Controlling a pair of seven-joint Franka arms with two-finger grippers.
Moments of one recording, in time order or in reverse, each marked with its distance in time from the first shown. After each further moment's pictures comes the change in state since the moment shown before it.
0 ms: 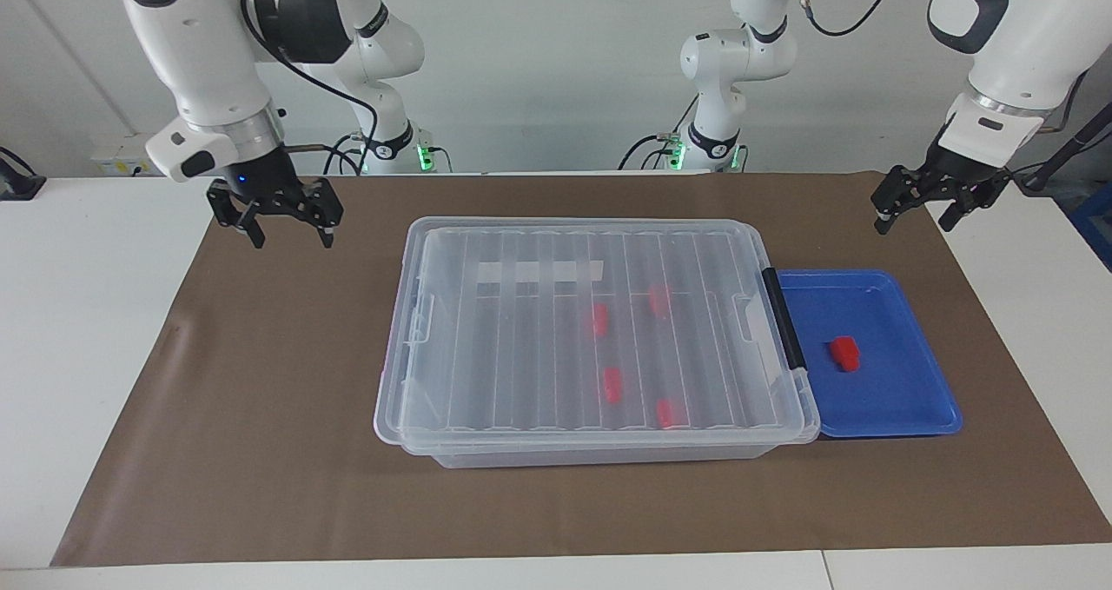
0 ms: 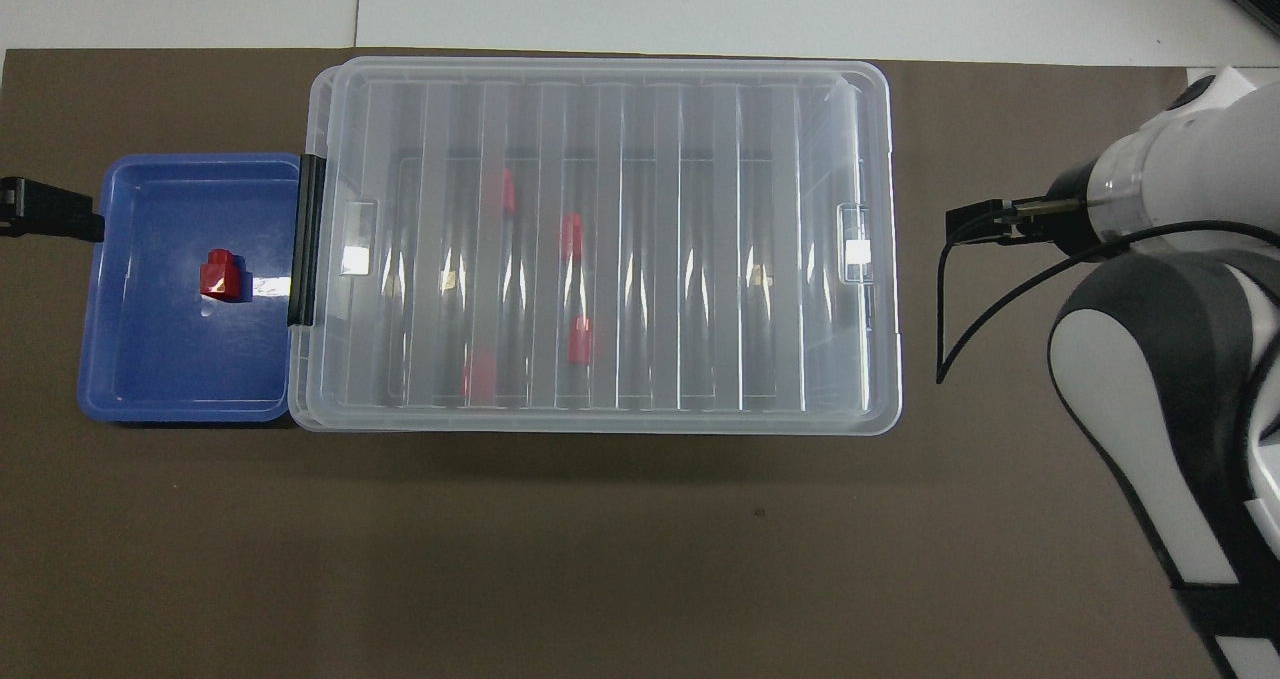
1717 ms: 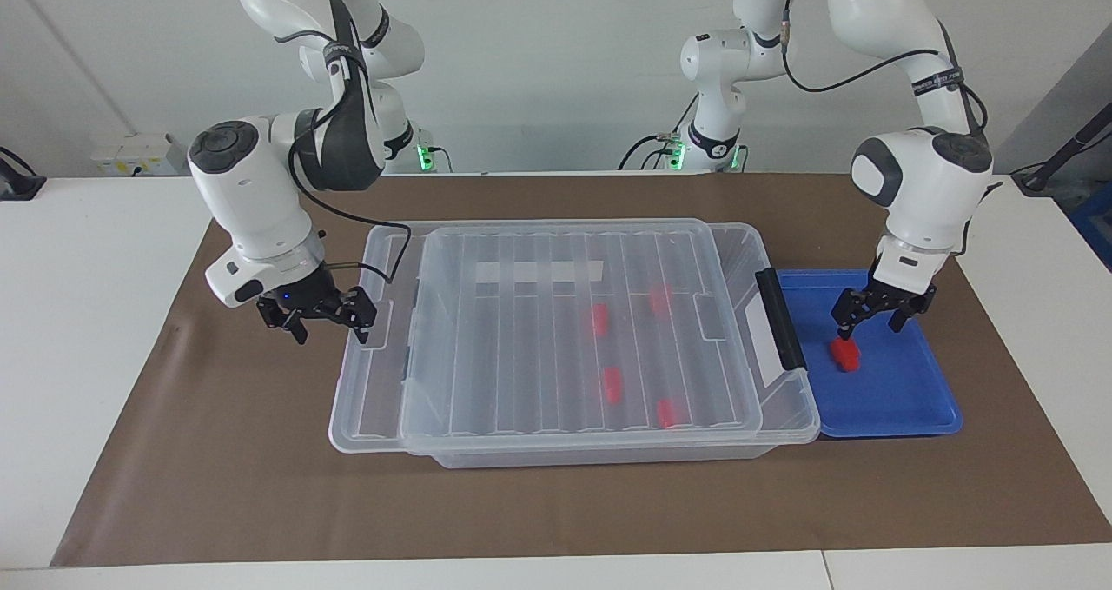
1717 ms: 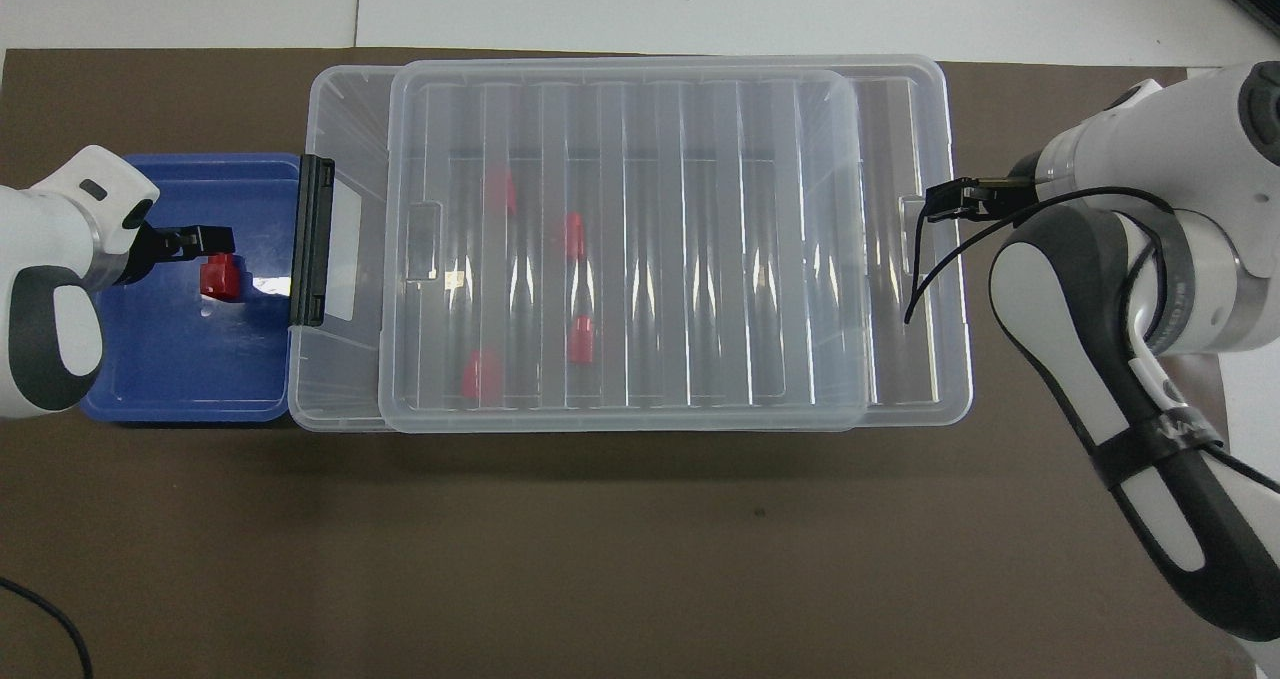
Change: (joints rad) left arm 0.028 0.173 0.010 -0.460 0.000 0.787 -0.056; right arm -0.068 0.159 -0.015 -0.007 0.032 0.136 0.008
